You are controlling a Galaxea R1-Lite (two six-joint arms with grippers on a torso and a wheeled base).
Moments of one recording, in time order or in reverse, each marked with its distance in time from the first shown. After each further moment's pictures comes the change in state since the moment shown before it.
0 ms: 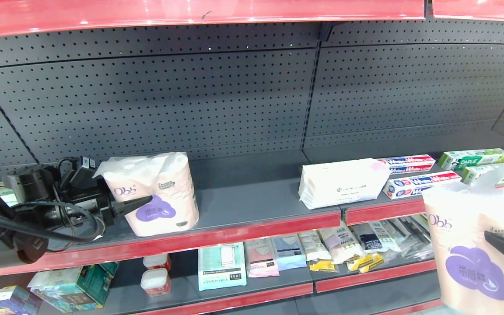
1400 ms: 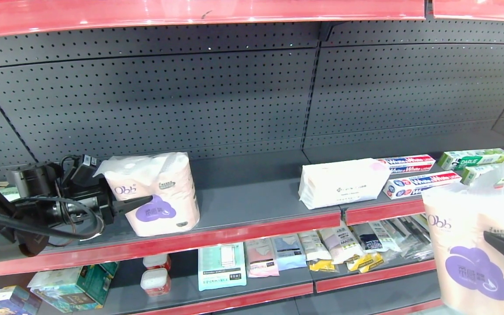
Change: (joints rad) left arm 0.003 0.002 -0.050 0.089 -0.044 0.009; right arm -0.001 0.006 0.000 0.000 0.000 0.000
